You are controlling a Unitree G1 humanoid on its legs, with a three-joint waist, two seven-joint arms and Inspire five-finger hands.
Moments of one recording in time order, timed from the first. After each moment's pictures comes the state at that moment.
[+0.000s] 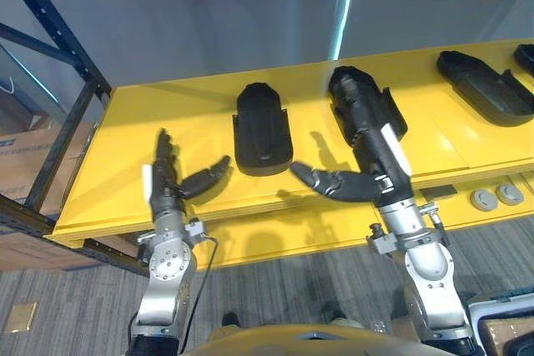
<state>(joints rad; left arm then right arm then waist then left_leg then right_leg) 0.20 0.09 0.01 -0.25 -0.11 -0.10 0.47 0.21 -0.24 0.12 -0.35 -0.02 -0.33 0.17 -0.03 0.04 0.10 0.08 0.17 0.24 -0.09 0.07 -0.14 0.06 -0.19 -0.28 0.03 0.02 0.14</state>
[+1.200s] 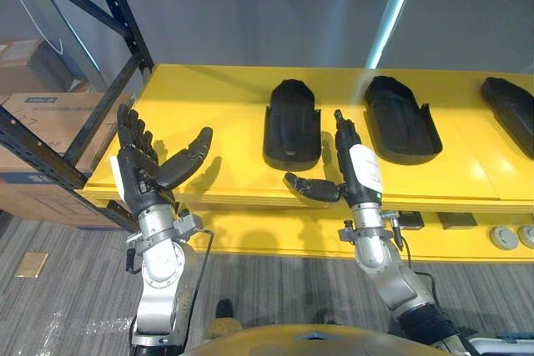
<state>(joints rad) 0.24 0.06 -0.03 -0.35 -0.15 -0.19 0.48 0.01 -0.27 0.28 0.12 -0.62 -0.18 -0.49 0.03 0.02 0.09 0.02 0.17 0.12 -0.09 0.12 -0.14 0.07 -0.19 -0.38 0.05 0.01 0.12</state>
